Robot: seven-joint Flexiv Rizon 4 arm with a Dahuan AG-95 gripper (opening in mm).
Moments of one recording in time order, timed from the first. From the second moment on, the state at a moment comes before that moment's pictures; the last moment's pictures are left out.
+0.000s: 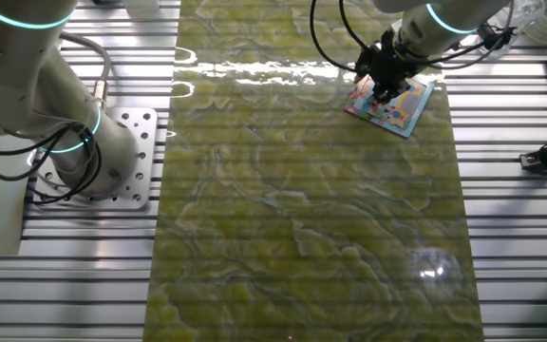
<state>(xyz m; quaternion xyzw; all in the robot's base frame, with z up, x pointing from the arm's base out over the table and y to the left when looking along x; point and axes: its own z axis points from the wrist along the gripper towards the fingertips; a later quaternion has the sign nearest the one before) 0.554 0.149 0.018 0.30 -0.95 -0.10 0.08</state>
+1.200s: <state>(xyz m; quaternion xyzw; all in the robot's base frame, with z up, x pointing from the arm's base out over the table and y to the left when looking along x) 0.559 0.153 0.020 0.30 -0.95 -0.10 0.08</state>
